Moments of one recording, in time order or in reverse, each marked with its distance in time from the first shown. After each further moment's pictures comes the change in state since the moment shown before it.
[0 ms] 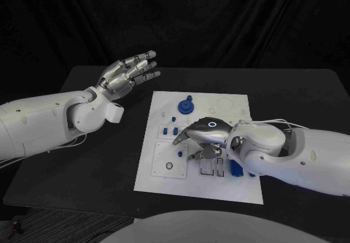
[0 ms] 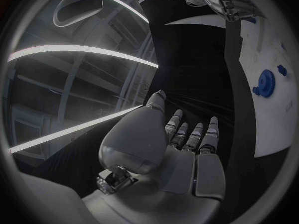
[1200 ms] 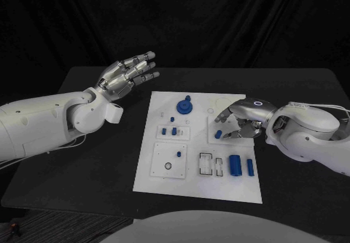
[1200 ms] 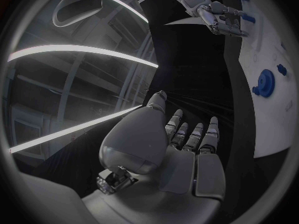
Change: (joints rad) left arm -0.004 0.010 0.000 -0.013 0.000 0.001 0.000; left_hand 0.008 0.008 0.003 -0.008 0.018 0.004 0.004 0.000 0.000 0.000 0.000 0.004 0.000 0.000 0.000 0.000 0.000 0.000 0.000 0.000 0.000 -0.003; right arm 0.065 -0.222 0.001 -0.017 0.081 0.004 -0.075; right_hand -0.057 0.012 -0.005 -0.003 -0.051 0.064 0.022 0.010 -0.032 0.142 -0.023 0.061 -0.005 0.029 0.014 0.004 0.005 0.000 0.056 0.009 -0.019 -0.022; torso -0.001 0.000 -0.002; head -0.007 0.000
